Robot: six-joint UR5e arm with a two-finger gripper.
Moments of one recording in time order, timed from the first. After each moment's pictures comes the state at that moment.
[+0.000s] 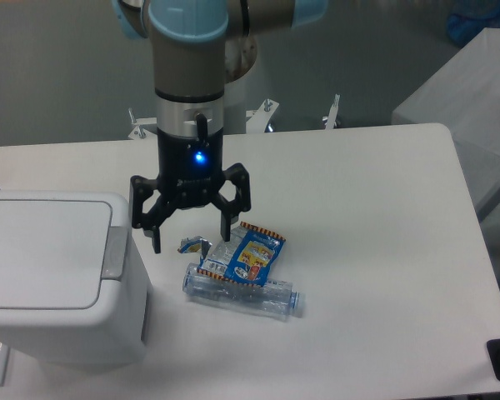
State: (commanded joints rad) arm 2.26 -1.76 -1.50 -0.96 1.38 -0.17
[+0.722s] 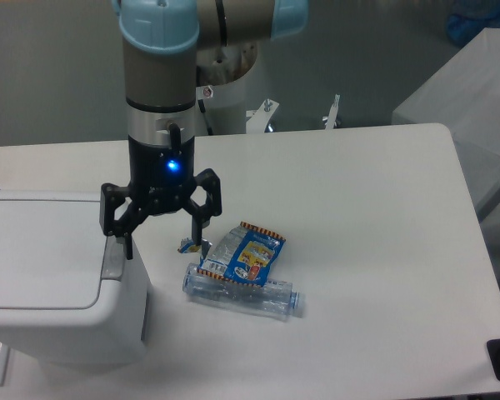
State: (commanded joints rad) arm 2.22 -1.77 -1.51 -0.96 1.38 -0.22
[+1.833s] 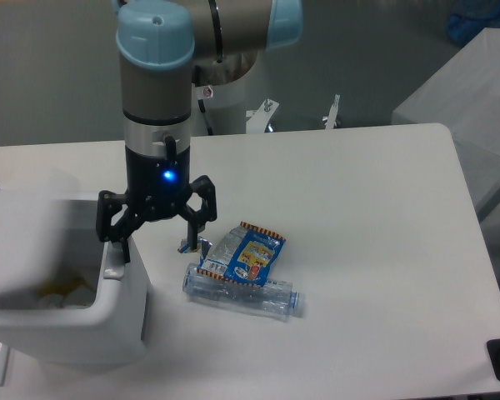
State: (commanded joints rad) arm 2.22 -1.77 -1.53 -0.95 1.39 -0.22
